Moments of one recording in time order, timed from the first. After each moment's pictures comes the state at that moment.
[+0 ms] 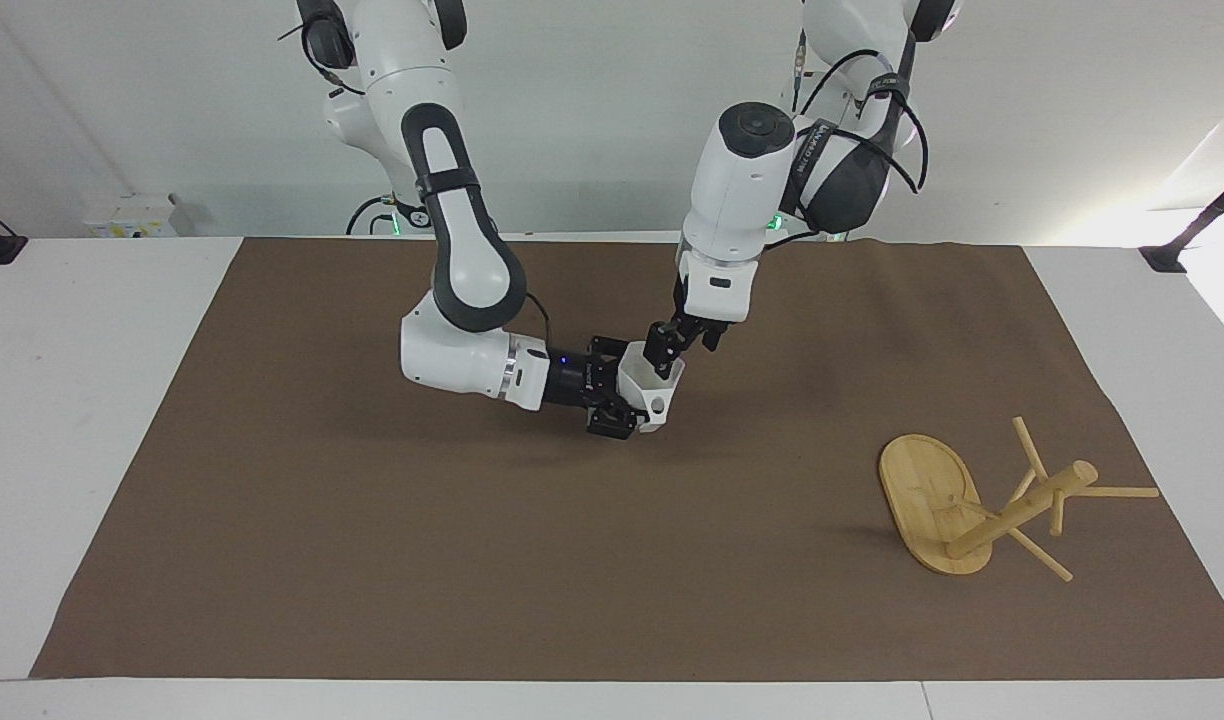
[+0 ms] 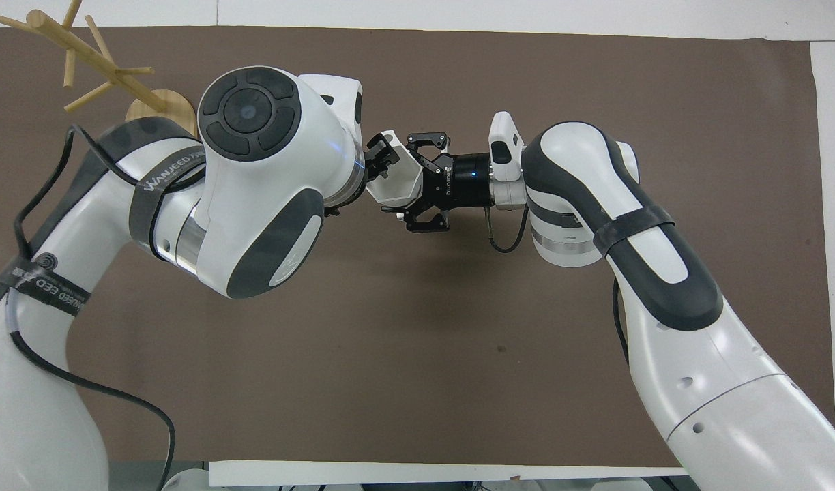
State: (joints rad) left arm -0.61 0.25 -0.07 -1.60 -0.06 1.96 -1.19; right arm 0.43 0.43 -0.06 -1.84 1.58 2.07 -2.20
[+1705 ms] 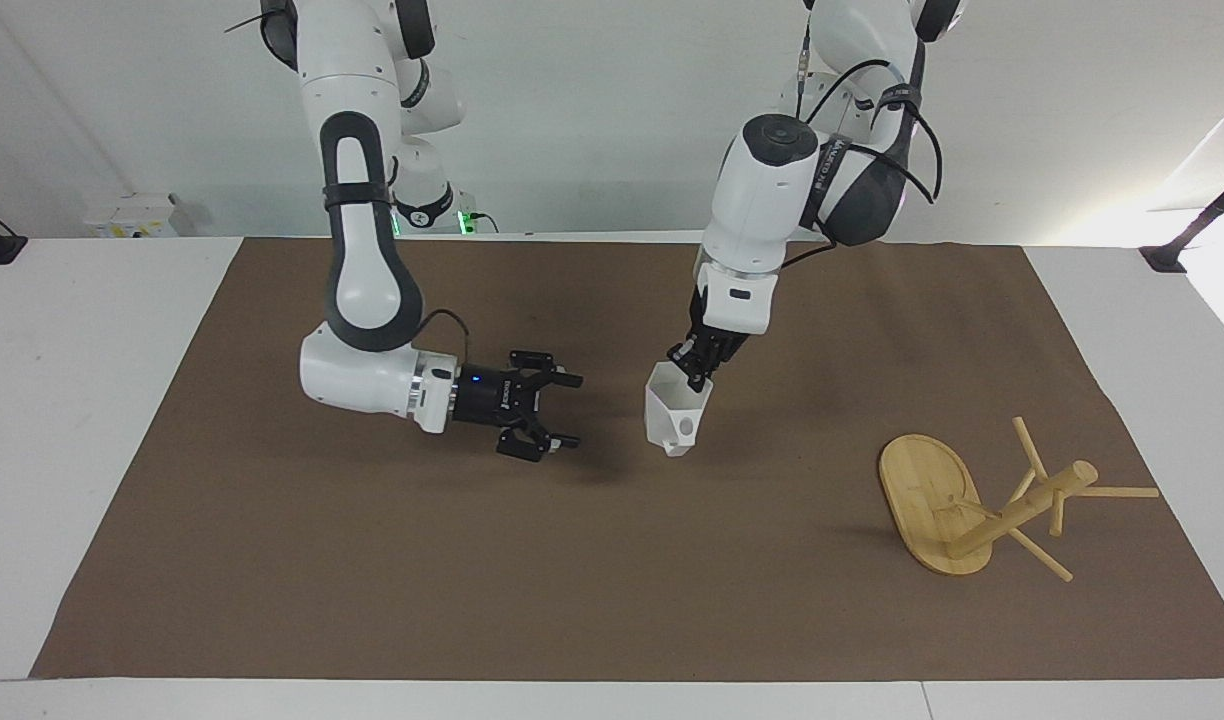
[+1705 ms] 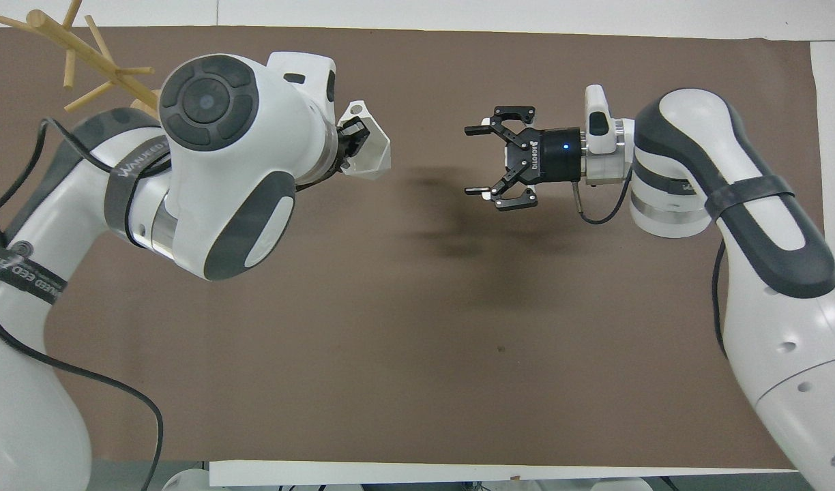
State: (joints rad) left arm -0.53 0.25 -0.04 -1.62 0.00 2.10 -1.14; right arm 0.14 0.40 -0.07 -1.83 1.37 1.85 -2.20
